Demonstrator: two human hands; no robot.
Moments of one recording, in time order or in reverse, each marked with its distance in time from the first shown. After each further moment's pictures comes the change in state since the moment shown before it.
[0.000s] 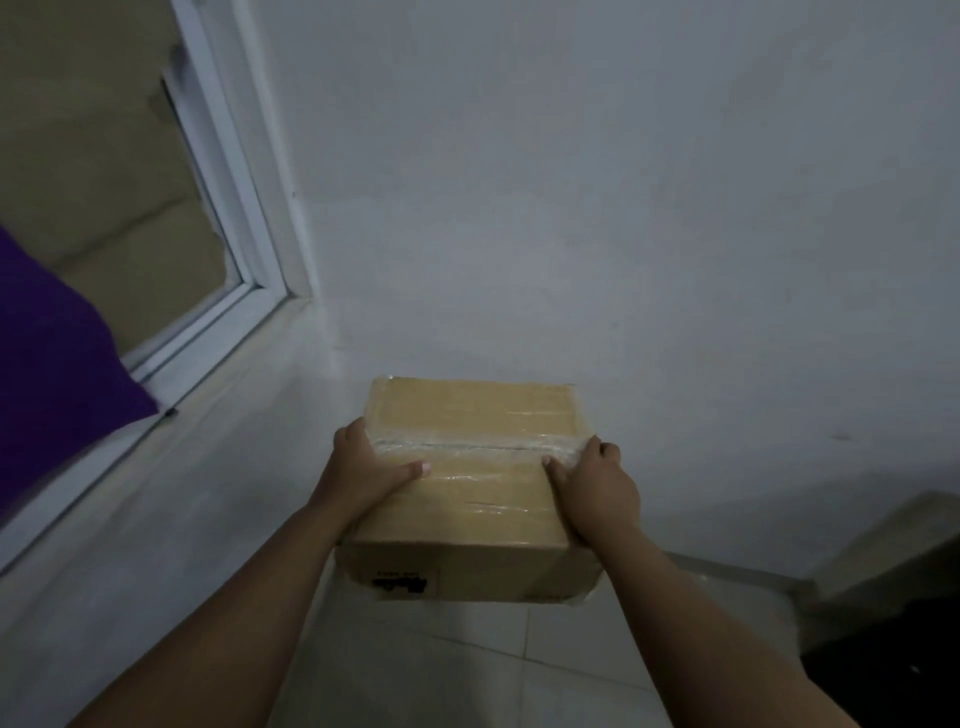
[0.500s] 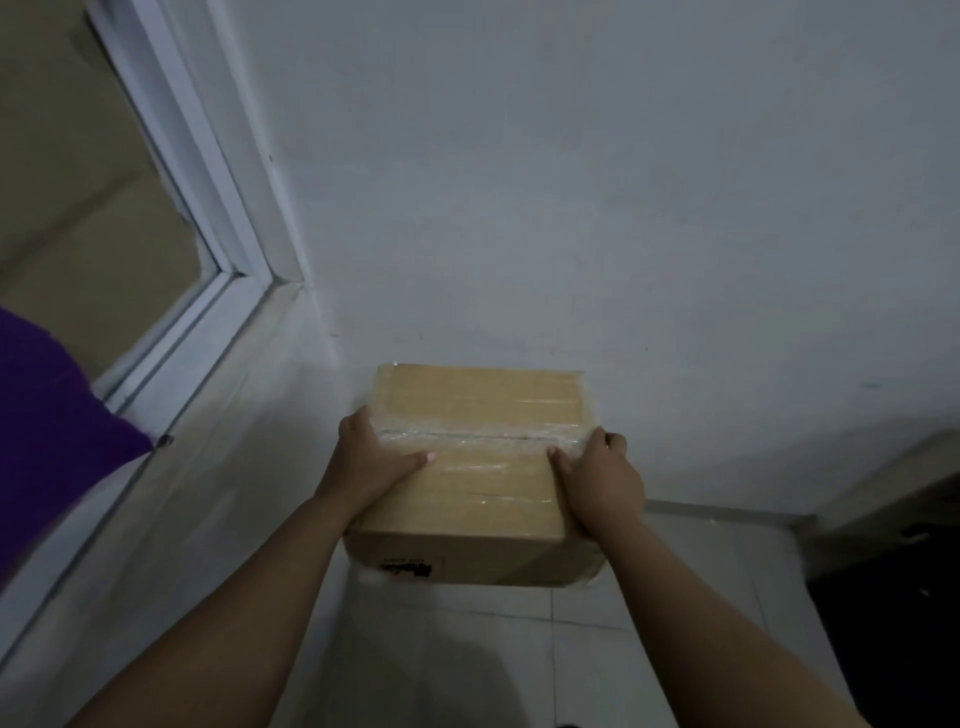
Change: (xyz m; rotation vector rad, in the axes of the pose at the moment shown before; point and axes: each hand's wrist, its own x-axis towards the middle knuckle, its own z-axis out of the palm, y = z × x) left_hand 0.079 -0.054 -0.021 0.046 -0.097 0.055; right_hand 0.016 -0.063 0.057 0.043 -0.018 0.147
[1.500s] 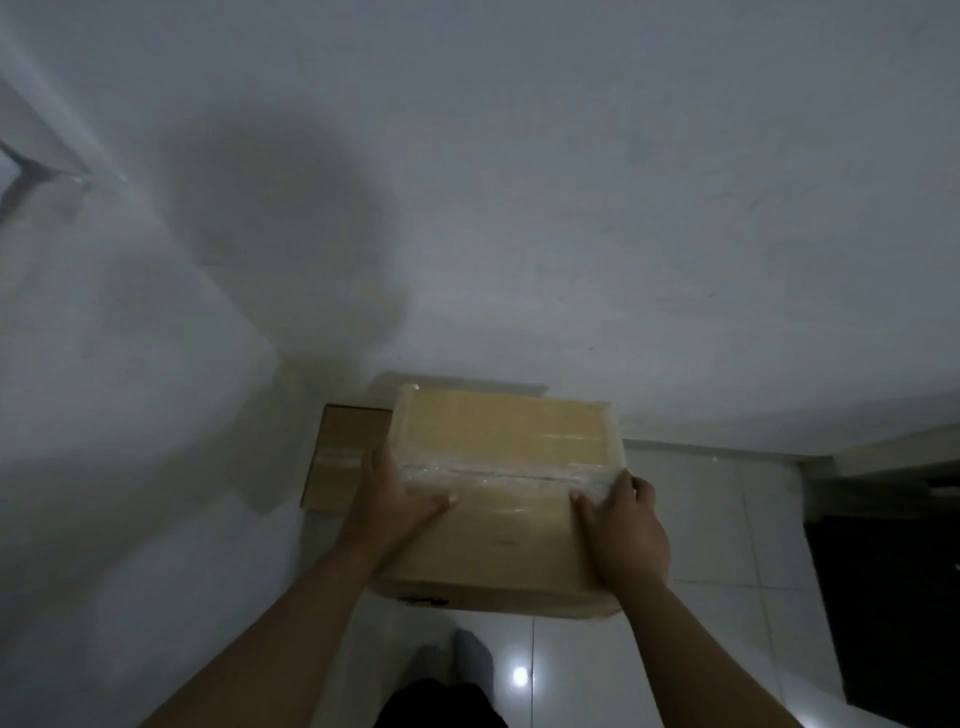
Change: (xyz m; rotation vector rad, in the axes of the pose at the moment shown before) left_hand 0.101 -0.074 0.193 -0.117 -0.248 -0.155; right_hand 0.116 0.093 0.150 -0.028 -0.204 0.225
